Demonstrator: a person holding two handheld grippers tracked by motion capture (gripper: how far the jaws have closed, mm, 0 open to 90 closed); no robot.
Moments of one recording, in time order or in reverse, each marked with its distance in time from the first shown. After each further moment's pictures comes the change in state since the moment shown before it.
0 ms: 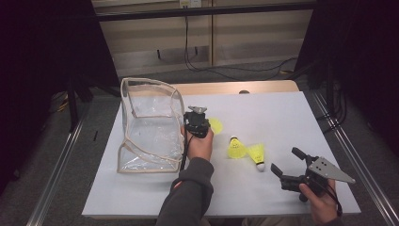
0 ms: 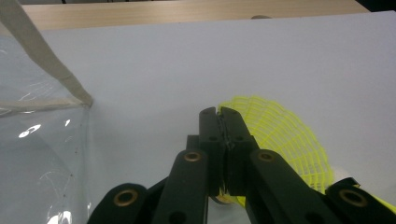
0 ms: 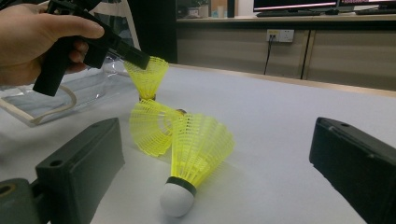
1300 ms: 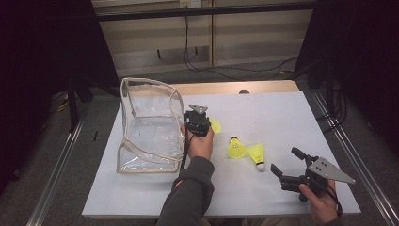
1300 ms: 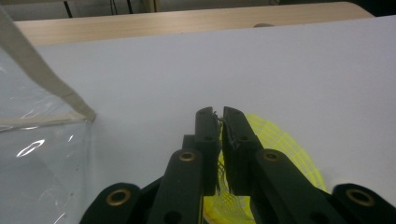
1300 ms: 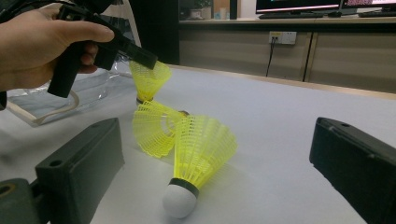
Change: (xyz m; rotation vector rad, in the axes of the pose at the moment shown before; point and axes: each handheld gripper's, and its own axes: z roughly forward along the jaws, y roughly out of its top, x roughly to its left) left arm -0.001 0.001 0.010 -0.058 -0.010 0.025; right arm 0.000 0.000 0.000 -0.007 0.011 -0.005
